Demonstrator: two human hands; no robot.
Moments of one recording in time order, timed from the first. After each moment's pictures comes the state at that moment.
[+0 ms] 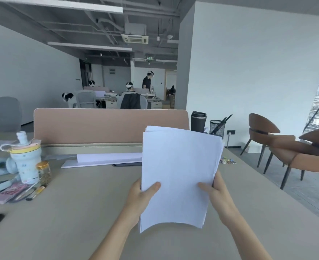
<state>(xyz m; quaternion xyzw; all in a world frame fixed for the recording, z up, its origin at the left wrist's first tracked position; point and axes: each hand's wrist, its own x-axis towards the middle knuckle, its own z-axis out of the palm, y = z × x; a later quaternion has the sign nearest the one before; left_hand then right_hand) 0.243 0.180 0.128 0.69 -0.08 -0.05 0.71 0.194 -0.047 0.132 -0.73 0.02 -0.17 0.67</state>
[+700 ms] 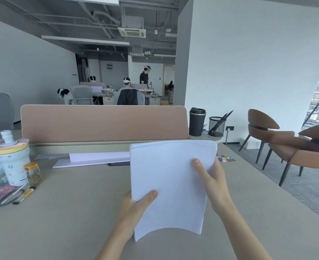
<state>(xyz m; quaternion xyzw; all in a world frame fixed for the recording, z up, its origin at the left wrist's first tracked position) 0.255 0.172 0.102 0.66 -0.04 -0.02 0.75 0.229 -0.040 0.154 -0.69 -0.02 -0.29 0.67</state>
